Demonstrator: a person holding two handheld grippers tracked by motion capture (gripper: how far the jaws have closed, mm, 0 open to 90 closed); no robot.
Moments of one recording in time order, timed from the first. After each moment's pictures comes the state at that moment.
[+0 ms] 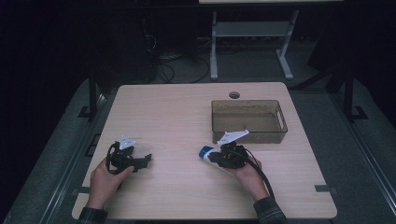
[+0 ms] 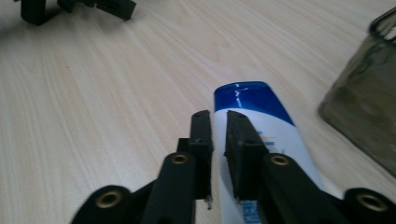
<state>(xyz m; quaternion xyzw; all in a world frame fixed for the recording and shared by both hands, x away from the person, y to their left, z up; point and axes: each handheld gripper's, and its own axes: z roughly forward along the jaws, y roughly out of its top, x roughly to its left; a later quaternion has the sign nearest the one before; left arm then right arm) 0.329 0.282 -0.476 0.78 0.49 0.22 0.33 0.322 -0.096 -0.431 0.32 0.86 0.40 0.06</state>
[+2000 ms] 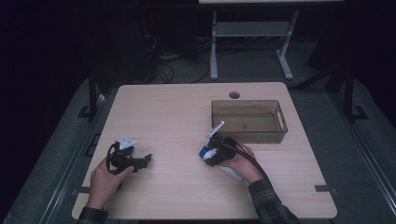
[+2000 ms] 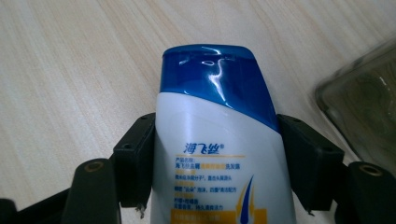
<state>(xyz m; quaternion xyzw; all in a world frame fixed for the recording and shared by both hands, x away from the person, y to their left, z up) 0.329 0.282 -0.476 0.78 0.49 0.22 0.33 0.368 -0.064 -0.451 0.29 0.93 0.23 0.05</state>
